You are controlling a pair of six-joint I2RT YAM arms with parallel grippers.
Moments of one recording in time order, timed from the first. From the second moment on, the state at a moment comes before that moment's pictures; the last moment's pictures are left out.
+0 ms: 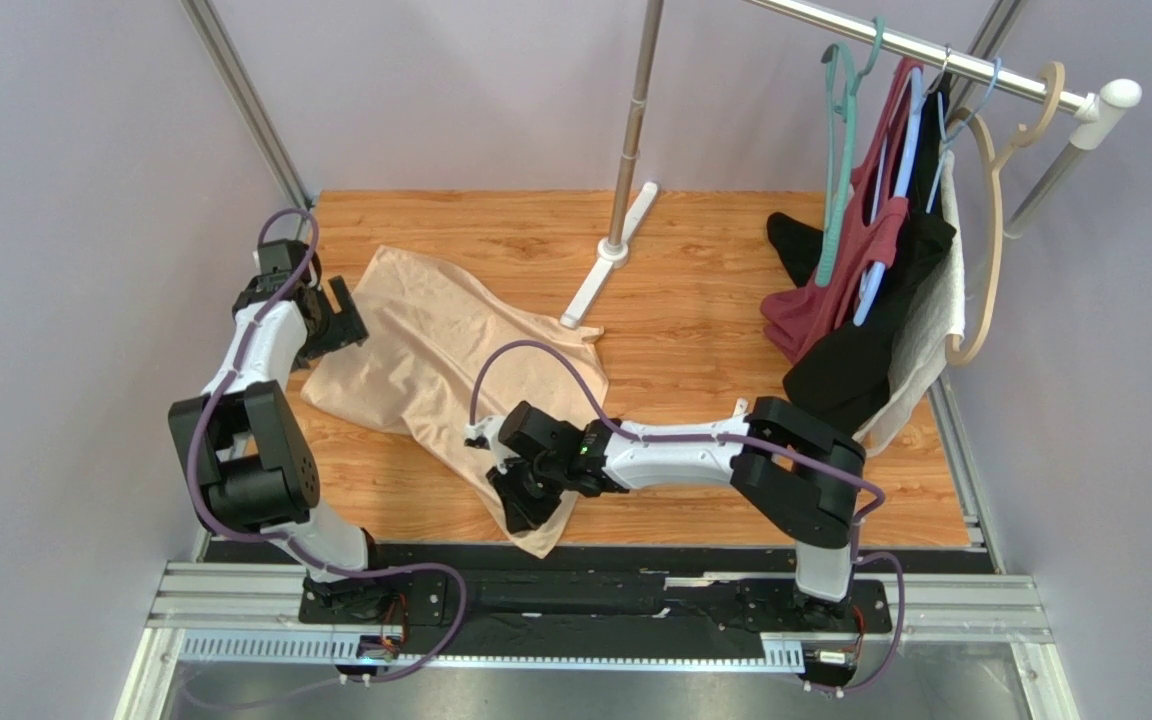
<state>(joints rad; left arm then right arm) 0.26 1.60 1.17 -0.60 -0.08 -0.23 1.17 1.88 1.13 -0.17 -0.32 0.35</state>
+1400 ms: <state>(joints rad) 0.30 1.79 1.16 -0.71 -0.12 -0.15 0.70 2.00 1.38 -0.27 -0.24 0.32</state>
